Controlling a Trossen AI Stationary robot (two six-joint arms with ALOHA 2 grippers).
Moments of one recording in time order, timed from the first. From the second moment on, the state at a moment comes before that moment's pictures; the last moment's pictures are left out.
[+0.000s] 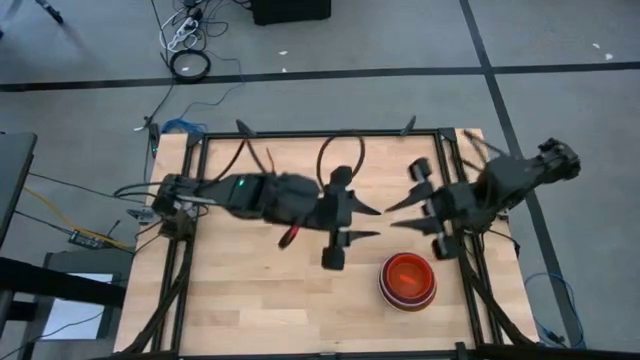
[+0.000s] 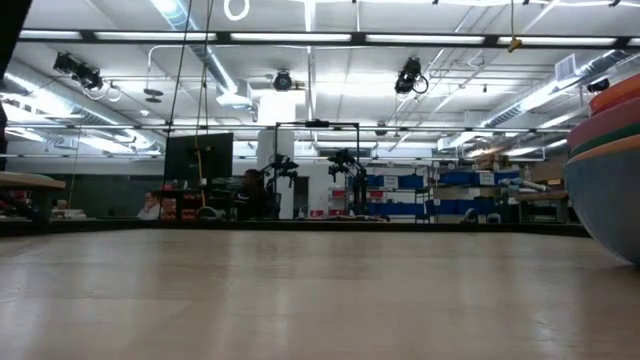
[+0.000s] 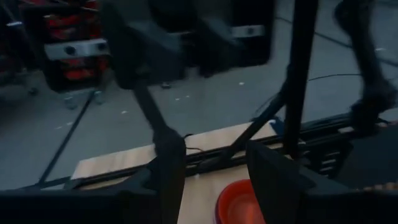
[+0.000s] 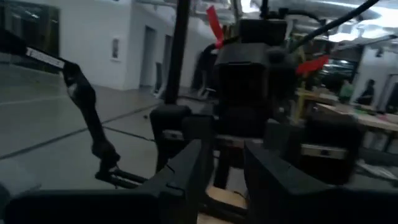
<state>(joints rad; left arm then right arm) -0.27 1.91 2.30 -0.61 -0.23 0.14 0.47 1.06 1.26 -0.04 0.19 -0.19</state>
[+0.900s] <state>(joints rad) -0.02 1.69 2.23 -0.63 0.20 0.15 0.49 0.92 1.26 -0.37 0.32 -0.06</state>
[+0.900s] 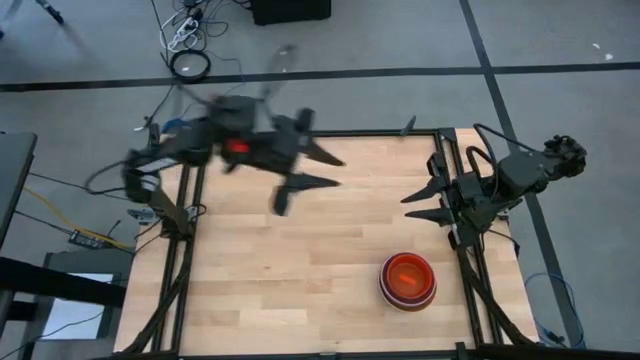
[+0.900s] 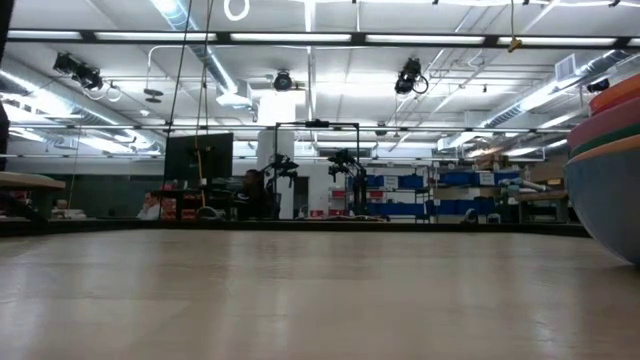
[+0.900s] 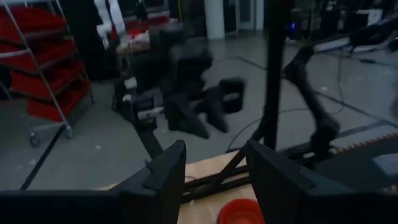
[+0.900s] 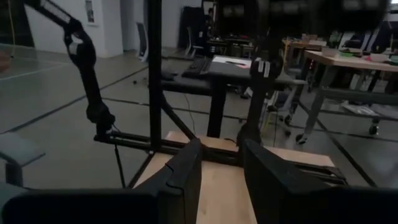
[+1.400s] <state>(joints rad) -0.13 1.05 1.49 -0.39 0.03 0.06 0.49 0.95 1.26 -0.36 0.32 -0.05</state>
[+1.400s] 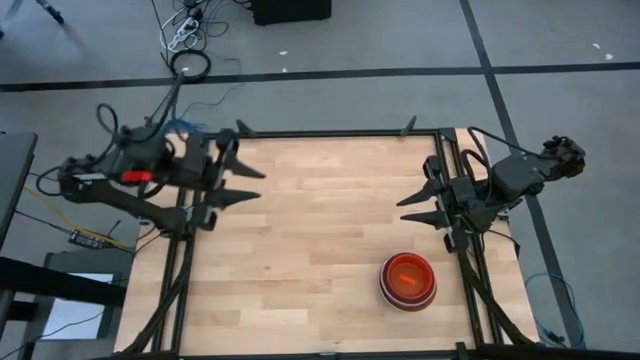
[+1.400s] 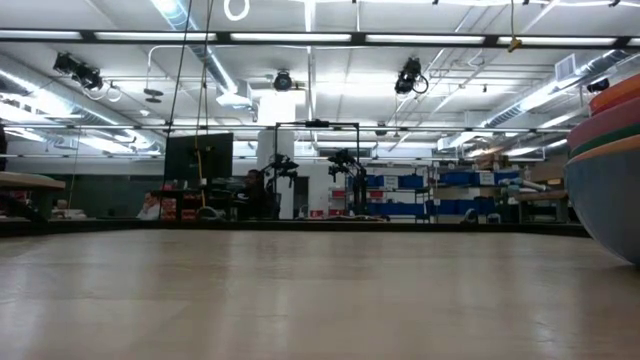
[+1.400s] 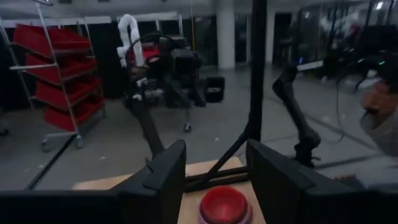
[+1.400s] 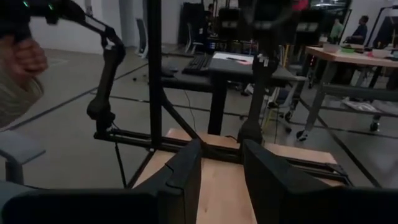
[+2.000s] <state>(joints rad) -0.15 0.55 0.71 0.06 -0.03 -0.11 0.49 0.81 1.26 -0.41 0.33 -0.09</state>
